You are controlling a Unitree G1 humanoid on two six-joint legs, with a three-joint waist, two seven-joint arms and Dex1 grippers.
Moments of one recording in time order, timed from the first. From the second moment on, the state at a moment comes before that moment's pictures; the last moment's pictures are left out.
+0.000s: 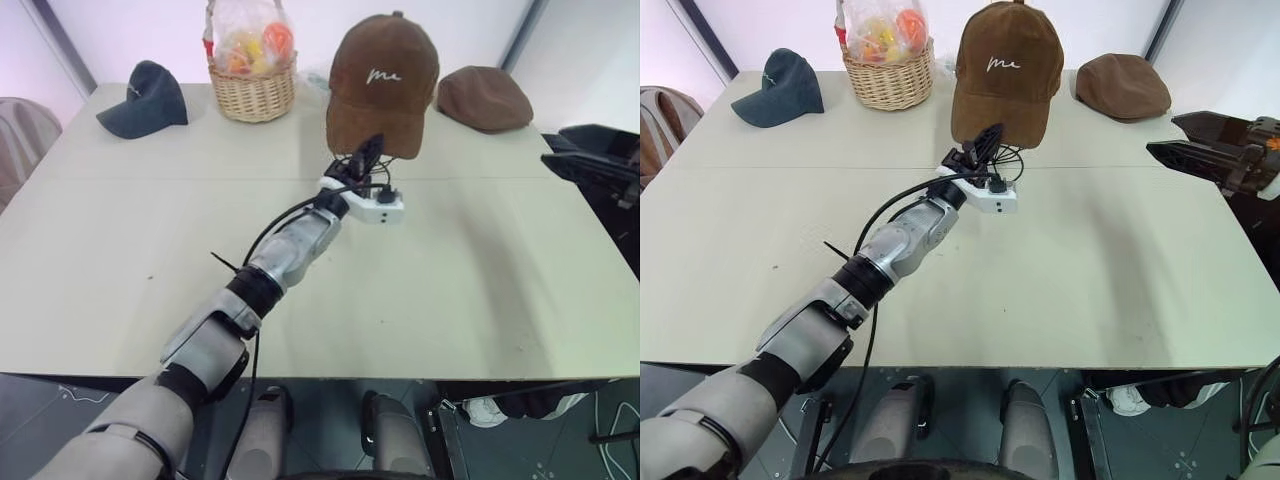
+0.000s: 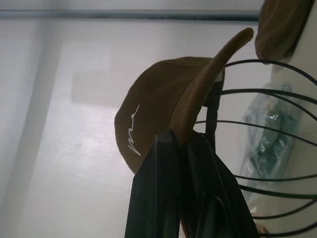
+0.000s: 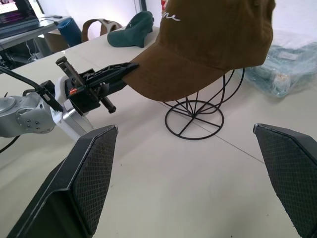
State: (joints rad) left arm -0.94 0.12 -0.57 0.59 1.03 -0.03 0.31; right arm -0.65 -1.12 -0.36 0.32 0.63 0.69 1.26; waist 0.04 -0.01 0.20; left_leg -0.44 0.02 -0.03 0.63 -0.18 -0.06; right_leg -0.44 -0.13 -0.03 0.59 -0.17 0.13
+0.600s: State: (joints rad) left arm -0.85 0.09 -0.59 0.51 0.99 -0.03 0.20; right arm -0.65 -1.11 -0.36 0.32 0.63 0.69 1.26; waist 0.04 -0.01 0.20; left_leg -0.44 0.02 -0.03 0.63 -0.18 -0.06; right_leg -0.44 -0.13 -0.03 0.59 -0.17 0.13
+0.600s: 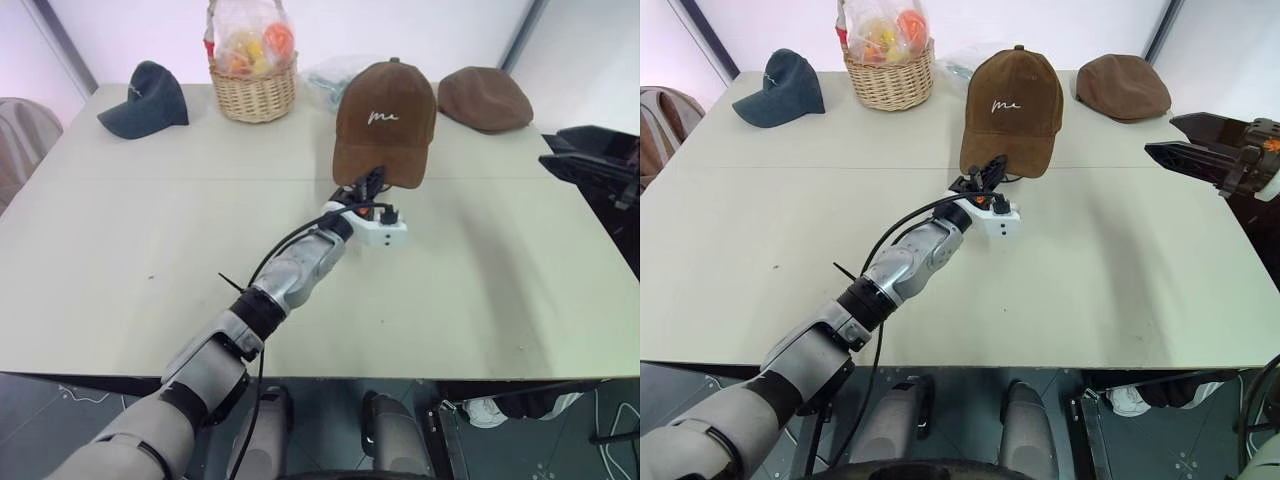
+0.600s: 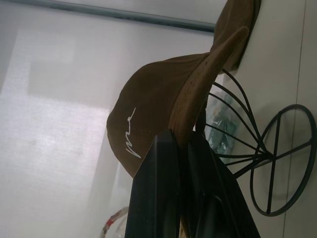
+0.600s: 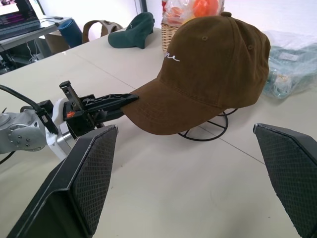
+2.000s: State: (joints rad) left arm -0.40 0.49 -0.30 -0.28 0.69 0.03 -0.32; right arm -0.58 -1.05 -0.36 0.27 0.64 0.69 1.22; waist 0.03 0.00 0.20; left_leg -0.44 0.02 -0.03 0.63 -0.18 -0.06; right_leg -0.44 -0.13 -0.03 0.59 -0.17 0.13
